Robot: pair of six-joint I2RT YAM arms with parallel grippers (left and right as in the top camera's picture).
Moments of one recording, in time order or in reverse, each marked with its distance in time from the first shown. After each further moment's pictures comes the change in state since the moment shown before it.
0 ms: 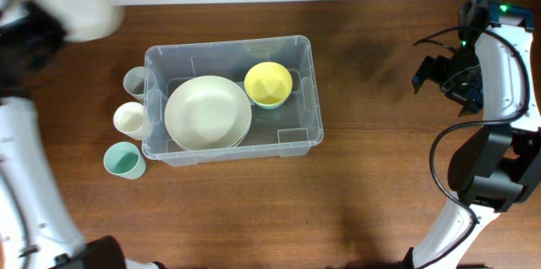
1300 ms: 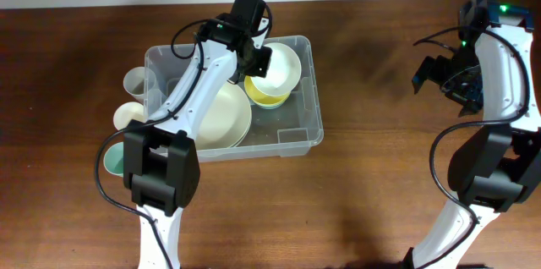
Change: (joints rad) left arm -0.670 0.560 0.000 0.060 -0.336 0.328; right arm 0.000 0.000 0.000 0.000 0.000 0.000
